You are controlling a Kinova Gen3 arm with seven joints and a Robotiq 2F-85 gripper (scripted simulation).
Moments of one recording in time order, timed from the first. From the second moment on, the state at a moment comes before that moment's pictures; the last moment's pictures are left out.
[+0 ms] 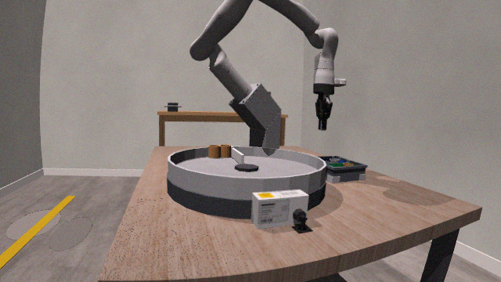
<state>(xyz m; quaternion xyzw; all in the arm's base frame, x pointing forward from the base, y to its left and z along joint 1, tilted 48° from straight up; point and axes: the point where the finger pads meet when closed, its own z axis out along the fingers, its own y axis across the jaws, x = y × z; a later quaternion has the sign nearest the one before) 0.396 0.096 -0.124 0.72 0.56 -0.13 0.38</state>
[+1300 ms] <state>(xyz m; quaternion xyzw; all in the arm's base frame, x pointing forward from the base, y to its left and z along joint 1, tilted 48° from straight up) 0.368 0.004 -0.049 0.71 0.57 -0.14 0.38</state>
